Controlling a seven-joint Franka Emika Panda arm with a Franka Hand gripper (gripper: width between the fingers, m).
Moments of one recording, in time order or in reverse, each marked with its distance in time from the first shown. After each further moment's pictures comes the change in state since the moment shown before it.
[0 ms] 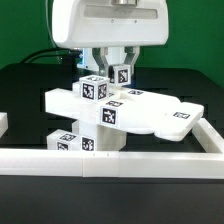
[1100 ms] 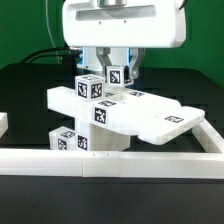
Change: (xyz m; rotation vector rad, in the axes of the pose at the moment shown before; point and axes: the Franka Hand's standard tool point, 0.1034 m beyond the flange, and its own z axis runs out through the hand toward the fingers) arm 0.006 -0.004 0.001 0.049 0.008 1.408
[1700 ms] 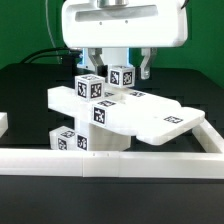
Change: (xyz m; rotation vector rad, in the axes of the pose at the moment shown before) arm -0.001 0.000 0.000 -0.005 0.001 -0.301
